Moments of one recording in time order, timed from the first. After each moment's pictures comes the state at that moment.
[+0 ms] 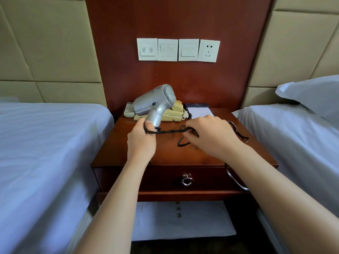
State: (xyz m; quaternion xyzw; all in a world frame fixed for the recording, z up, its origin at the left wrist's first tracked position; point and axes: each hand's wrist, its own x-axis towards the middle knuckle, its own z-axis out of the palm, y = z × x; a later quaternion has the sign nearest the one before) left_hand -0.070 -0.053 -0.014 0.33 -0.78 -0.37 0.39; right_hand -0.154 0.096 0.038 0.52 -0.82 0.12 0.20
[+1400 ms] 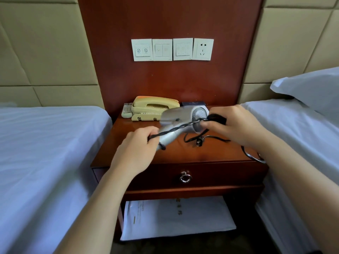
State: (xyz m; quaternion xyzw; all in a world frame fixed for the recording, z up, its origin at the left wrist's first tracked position) left_hand -0.025 -0.035 0.006 0.22 -0.90 -0.28 0.26; right_hand -0.192 0.145 0.048 0.54 -0.78 0.25 0.19
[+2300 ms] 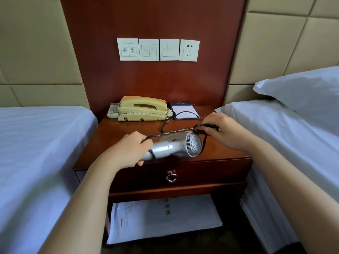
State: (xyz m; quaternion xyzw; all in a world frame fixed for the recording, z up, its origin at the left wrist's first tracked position) left_hand -0.041 -0.030 0.016 0.23 -0.91 -0.33 0.06; right_hand -0.240 0.162 0.018 0.56 -0.80 0.21 0.11
